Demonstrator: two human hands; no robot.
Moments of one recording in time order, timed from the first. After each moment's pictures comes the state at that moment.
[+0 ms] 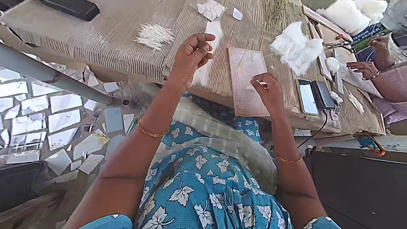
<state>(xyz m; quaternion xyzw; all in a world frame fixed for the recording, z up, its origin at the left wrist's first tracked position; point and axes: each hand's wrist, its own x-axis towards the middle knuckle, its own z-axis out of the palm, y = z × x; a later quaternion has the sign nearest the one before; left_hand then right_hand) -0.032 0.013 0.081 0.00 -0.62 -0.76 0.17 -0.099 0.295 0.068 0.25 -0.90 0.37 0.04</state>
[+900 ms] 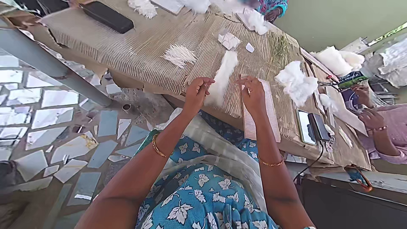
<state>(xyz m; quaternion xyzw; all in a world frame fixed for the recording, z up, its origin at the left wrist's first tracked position) -0.018 -0.012 -0.002 0.03 -0.69 -0.65 0.32 -0.108 0.178 0.082 0.36 -0.88 0.28 0.12</state>
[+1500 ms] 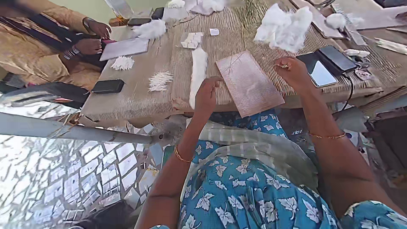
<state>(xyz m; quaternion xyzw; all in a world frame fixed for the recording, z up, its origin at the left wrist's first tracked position) -0.017 0.068 0.069 -0.11 -0.90 -0.39 0.18 -0.127 0.376 0.078 0.18 -0.90 0.40 0.08</state>
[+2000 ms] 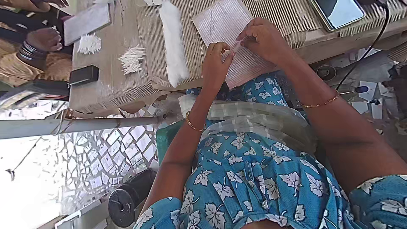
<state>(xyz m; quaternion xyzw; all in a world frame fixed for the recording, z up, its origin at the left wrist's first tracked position) -0.060 0.147 0.029 -0.06 -0.93 -0.34 0.10 -0.124 0.342 0.035 0.28 -0.89 0.36 0.01</state>
